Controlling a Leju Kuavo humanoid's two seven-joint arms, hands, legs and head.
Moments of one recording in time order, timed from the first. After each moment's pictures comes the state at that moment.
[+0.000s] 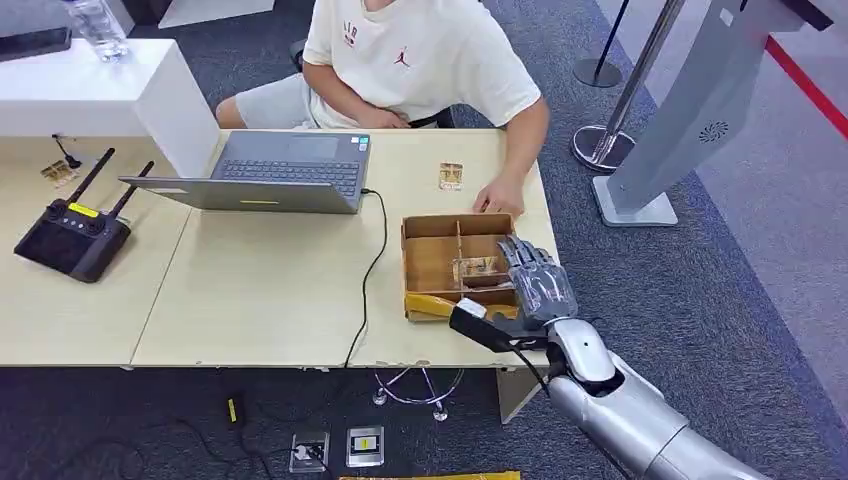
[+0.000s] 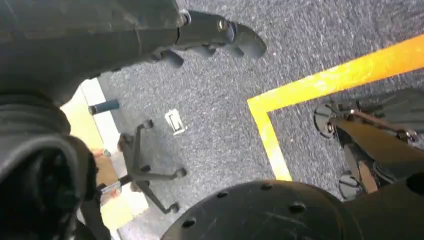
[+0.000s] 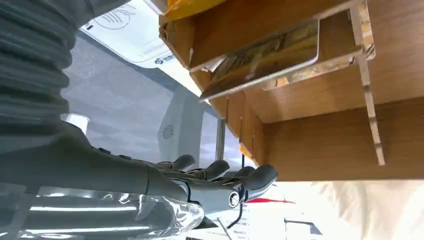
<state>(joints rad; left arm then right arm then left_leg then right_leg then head) -0.13 0.10 -1.13 -0.24 0.89 -0.14 -0.09 -0.59 -0.34 0.95 -1.14 0.83 -0.19 0.31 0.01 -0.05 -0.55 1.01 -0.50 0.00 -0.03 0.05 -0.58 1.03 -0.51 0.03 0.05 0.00</state>
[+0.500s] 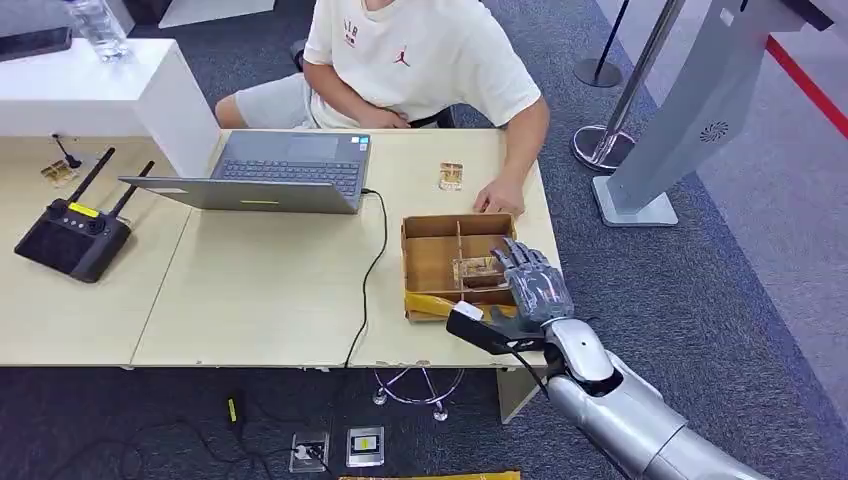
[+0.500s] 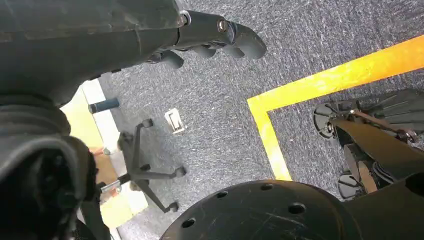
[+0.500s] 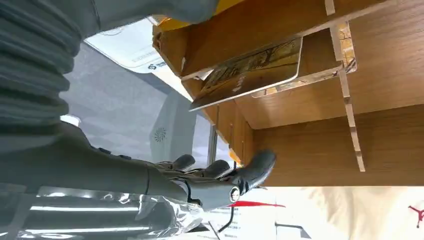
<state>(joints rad) -0.13 0.10 -1.13 -0.24 0.90 -0.14 -0.09 -0.59 -0.34 0.95 -1.14 0.82 -0.18 0.28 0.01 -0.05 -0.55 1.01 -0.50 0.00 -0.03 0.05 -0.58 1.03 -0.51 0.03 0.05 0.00</state>
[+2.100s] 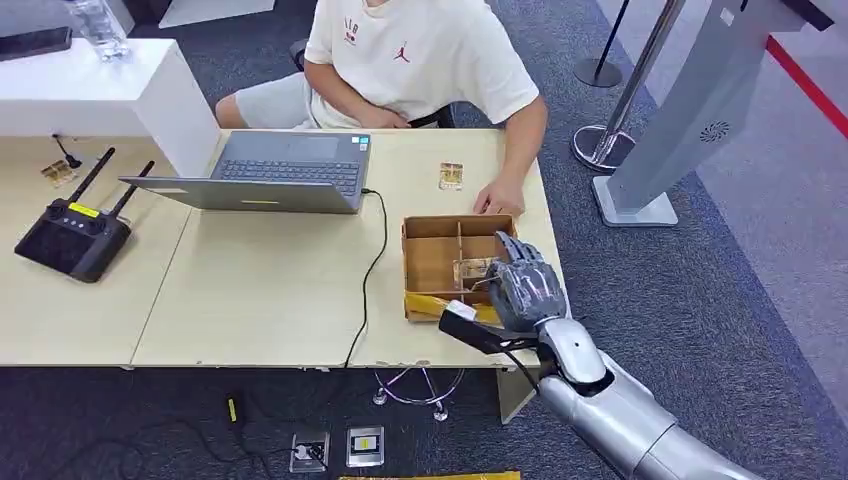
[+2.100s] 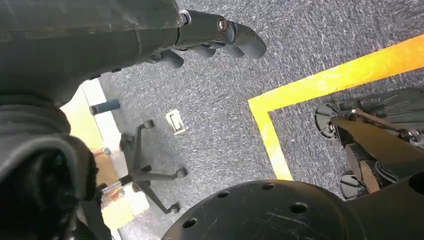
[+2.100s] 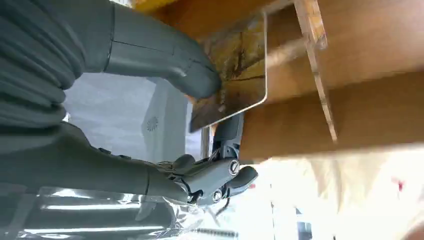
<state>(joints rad) -0.13 0.10 -1.13 -0.24 0.89 -0.14 -0.08 -0.59 -0.31 0.95 -1.11 0.87 -0.28 0.26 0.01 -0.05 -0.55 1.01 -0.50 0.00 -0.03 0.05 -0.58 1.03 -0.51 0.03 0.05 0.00</state>
